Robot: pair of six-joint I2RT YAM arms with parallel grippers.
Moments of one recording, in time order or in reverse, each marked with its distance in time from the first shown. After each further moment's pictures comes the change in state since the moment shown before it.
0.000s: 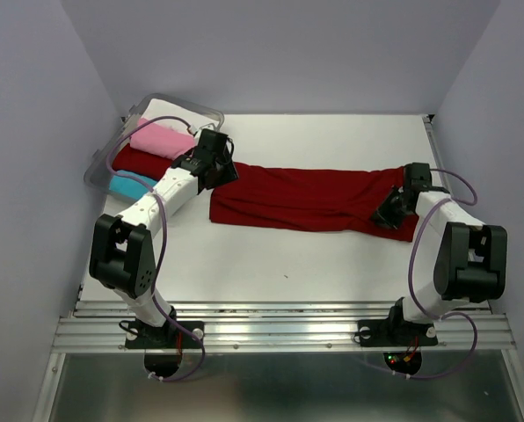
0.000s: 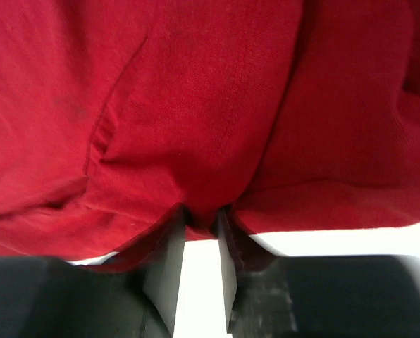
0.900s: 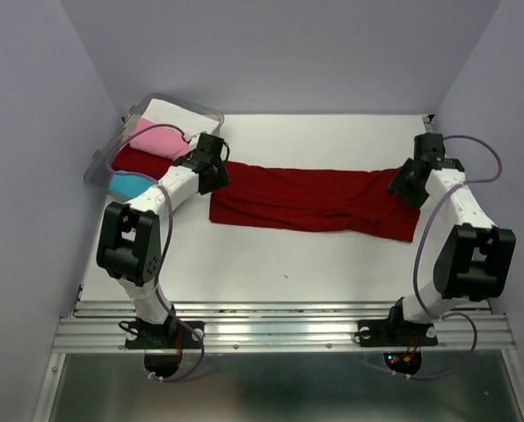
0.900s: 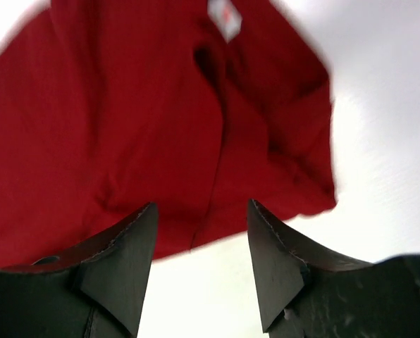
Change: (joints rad) left arm 0.061 0.111 -0.035 0.024 -0.046 -0.018; right arm 0.000 0.083 0.412 -0.264 0.423 -0.119
